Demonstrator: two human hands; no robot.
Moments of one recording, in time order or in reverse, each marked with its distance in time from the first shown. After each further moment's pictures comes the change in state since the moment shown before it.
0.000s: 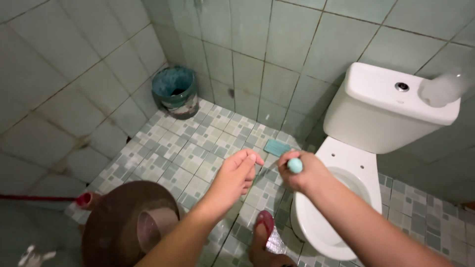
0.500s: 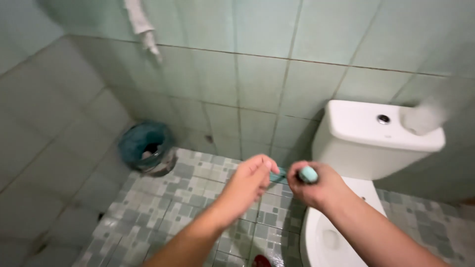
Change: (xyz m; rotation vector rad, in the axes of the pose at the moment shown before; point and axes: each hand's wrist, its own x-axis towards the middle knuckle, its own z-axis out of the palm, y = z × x) left_hand 0.217 0.097 -0.022 0.132 -0.328 -0.009; right_hand 0.010 -0.059 0.160 0.306 -0.002 -0.133
